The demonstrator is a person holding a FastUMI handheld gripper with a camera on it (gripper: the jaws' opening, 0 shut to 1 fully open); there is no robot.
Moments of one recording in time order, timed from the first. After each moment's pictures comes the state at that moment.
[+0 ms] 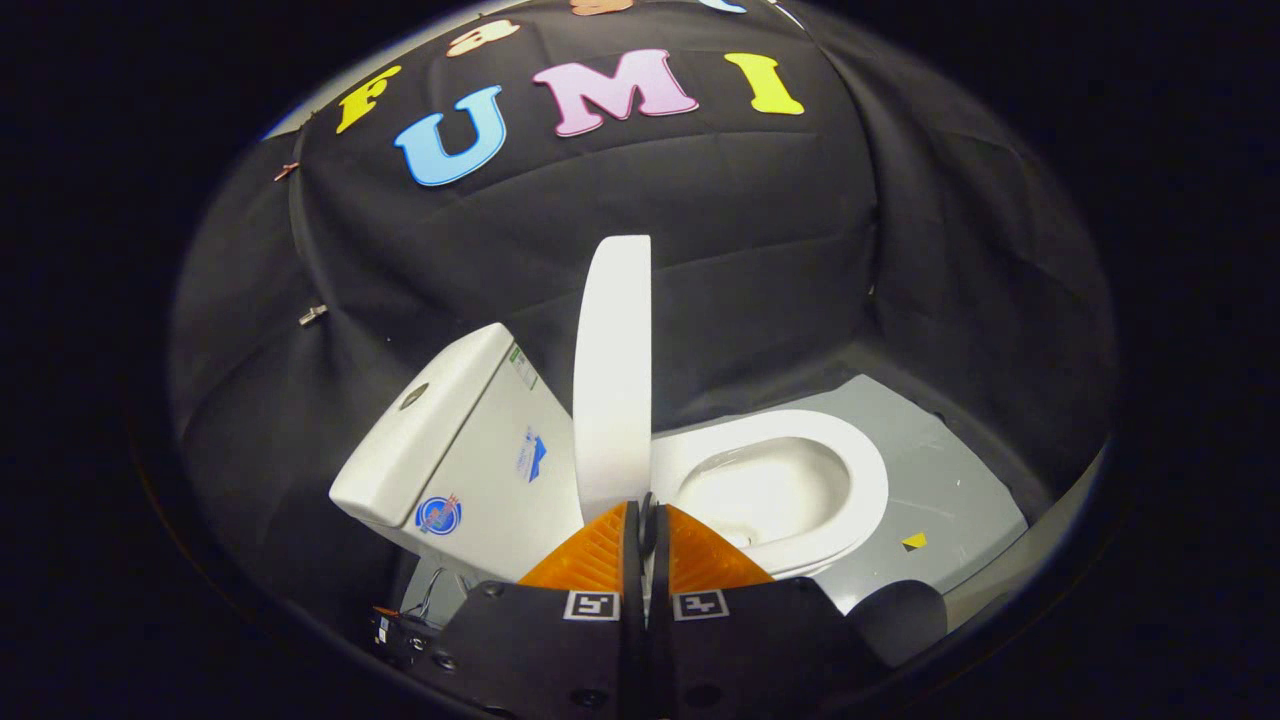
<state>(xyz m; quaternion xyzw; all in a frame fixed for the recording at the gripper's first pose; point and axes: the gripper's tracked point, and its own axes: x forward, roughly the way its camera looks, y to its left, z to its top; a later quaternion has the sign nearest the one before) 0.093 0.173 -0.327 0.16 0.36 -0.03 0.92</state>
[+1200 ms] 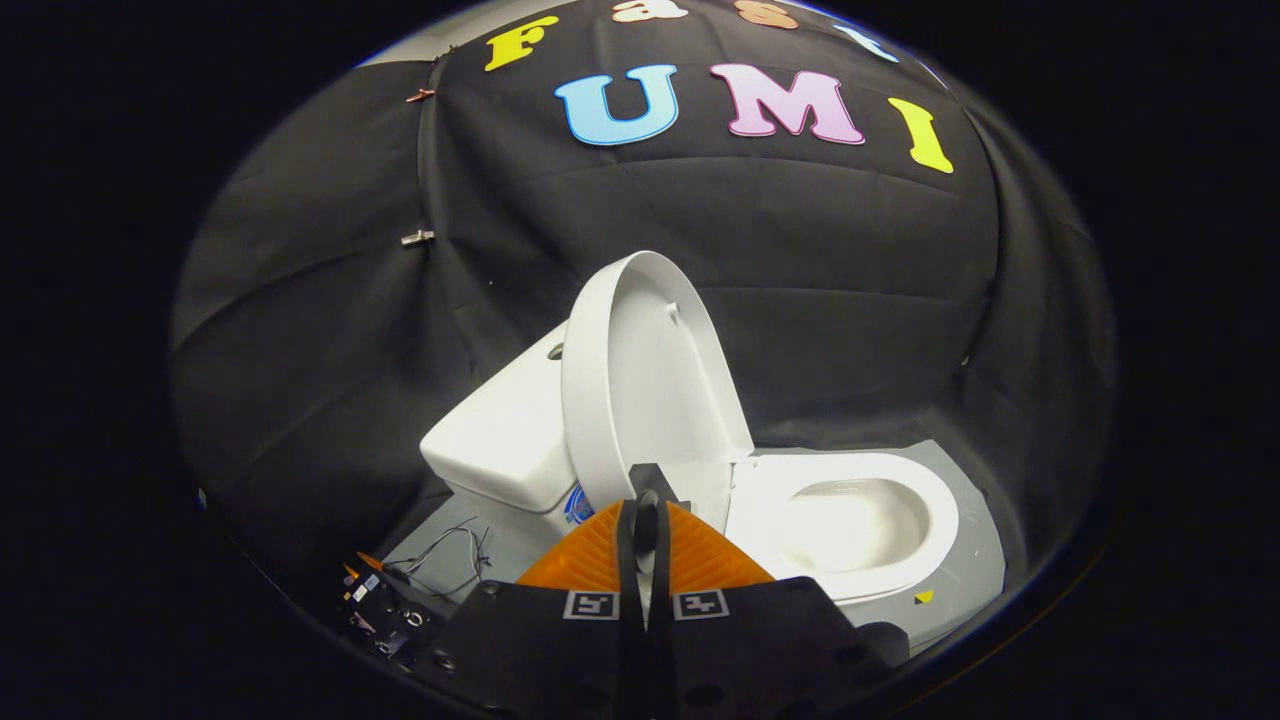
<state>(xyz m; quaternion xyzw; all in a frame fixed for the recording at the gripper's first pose) 0.102 0.322 -0.321 0.08 0.34 0.10 0.93</state>
